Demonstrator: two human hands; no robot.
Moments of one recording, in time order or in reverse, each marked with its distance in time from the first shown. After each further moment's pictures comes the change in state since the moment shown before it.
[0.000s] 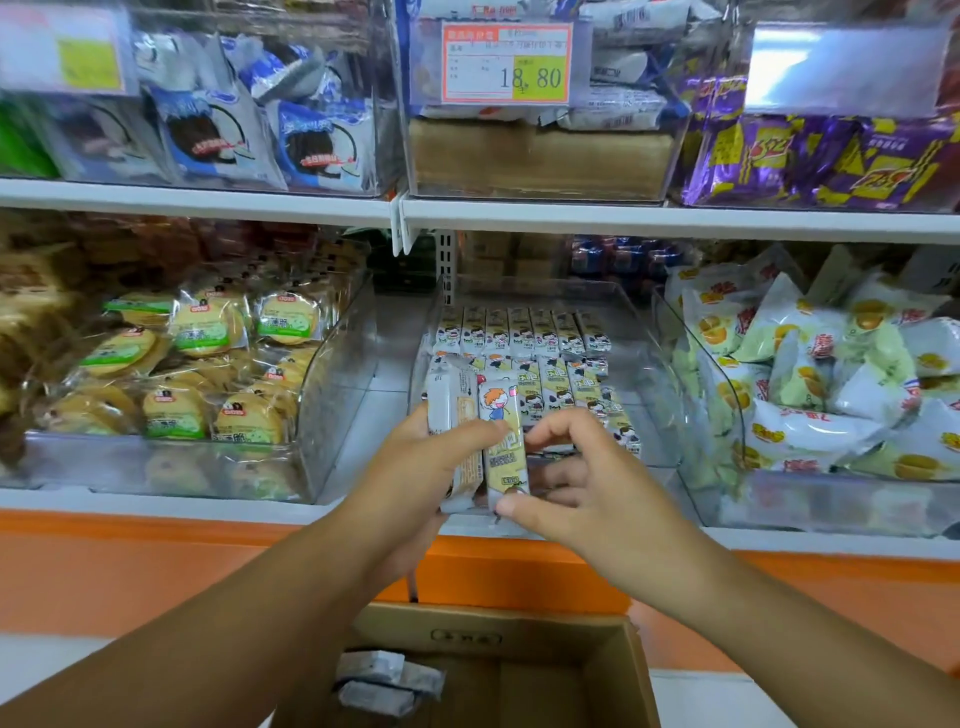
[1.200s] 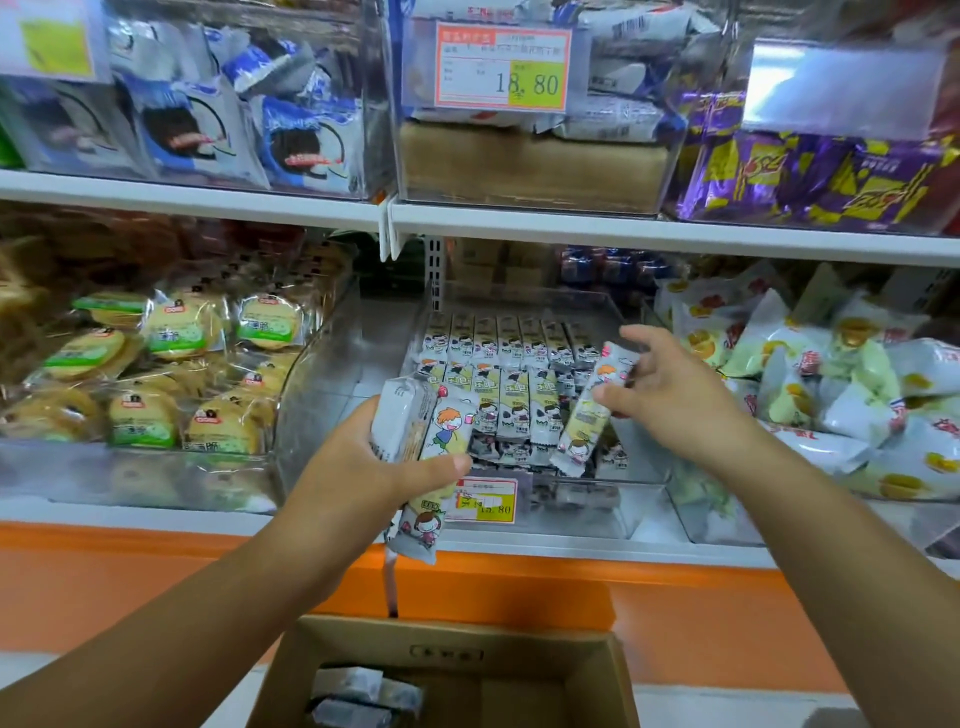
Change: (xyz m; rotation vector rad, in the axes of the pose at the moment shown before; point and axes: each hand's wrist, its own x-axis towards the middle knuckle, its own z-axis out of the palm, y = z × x) left_hand 0.002 -0.002 -0.034 0.344 0.094 0.160; right_hand 0.072 0.020 -0.087 -0.237 0.256 0.168
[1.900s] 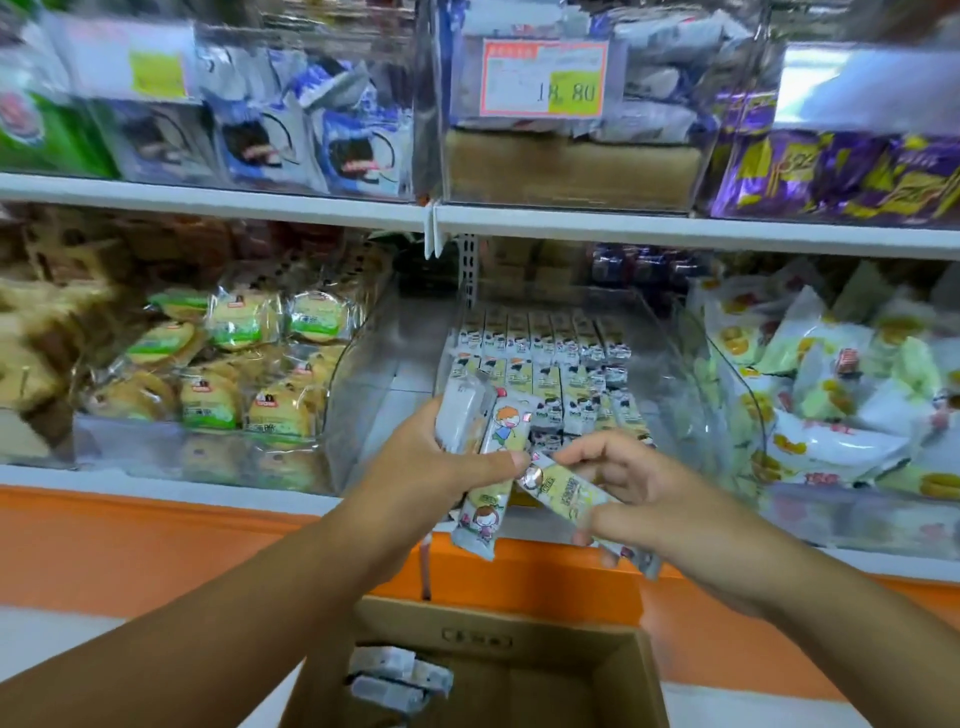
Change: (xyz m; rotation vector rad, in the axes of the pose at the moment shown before) left_hand -0.007 0.001 0.011 -0.059 -0.061 -0.051; right_hand -0.093 -0.019 0.031 0.317 -0.519 0.039
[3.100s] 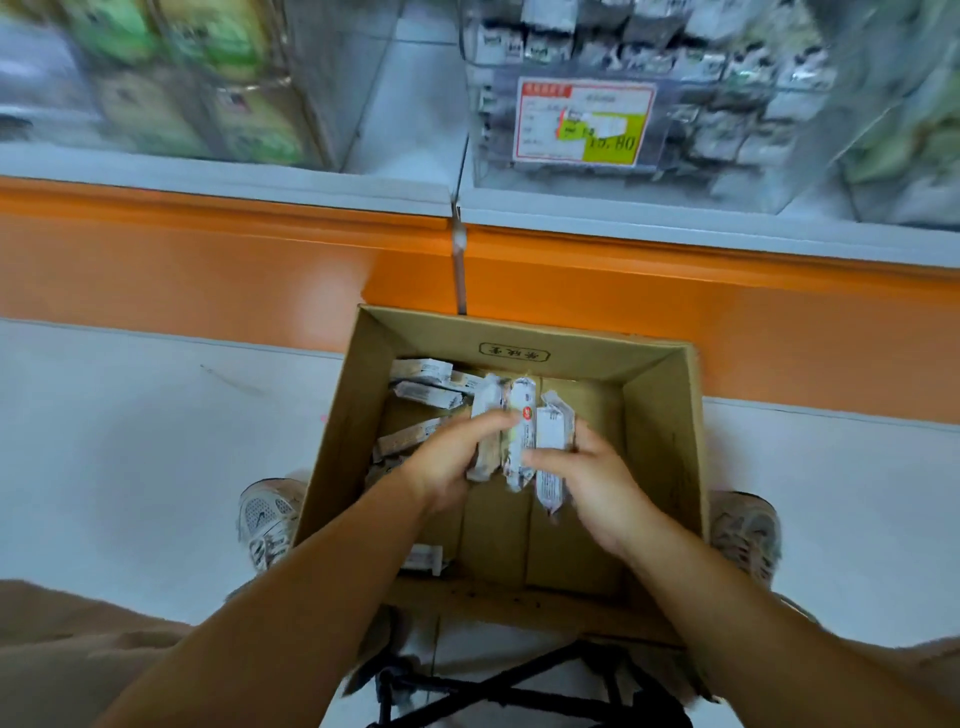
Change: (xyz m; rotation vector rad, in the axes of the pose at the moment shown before) left_hand -0.075 -0.265 0.018 -0.322 -0.141 -0.733; right_hand -0.014 0.230 0.170 0.507 0.163 0.527
